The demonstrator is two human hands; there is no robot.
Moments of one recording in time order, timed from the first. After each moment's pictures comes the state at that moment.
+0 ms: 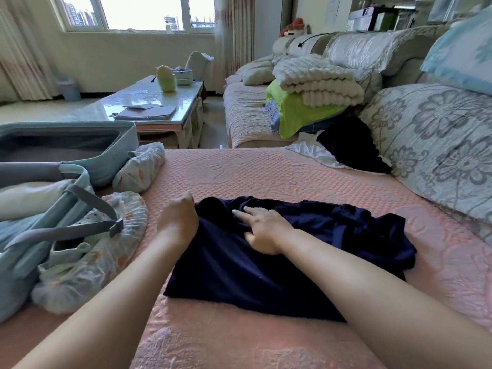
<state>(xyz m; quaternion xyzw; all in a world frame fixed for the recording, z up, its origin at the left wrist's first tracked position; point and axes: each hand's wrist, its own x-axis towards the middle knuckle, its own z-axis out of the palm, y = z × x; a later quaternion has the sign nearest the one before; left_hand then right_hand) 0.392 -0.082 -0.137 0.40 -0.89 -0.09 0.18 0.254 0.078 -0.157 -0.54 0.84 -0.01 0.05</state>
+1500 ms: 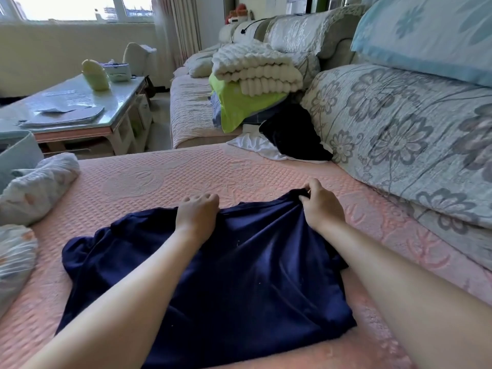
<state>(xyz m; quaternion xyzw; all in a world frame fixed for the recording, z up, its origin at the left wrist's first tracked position) 0.206 0.007 -0.184 0.16 -0.97 0.05 0.15 0.078 0.257 -0.171 -0.17 0.94 -0.30 -0.06</state>
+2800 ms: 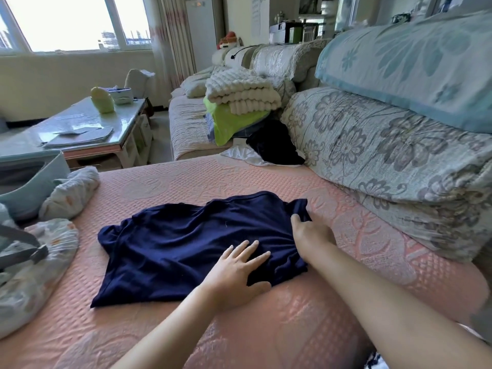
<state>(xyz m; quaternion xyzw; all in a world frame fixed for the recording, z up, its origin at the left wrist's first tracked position) 0.352 0.164 -0.194 -0.05 -1.00 -0.07 -0.02 0.224 0.341 -0.138 -0.24 0.96 0.10 0.01</state>
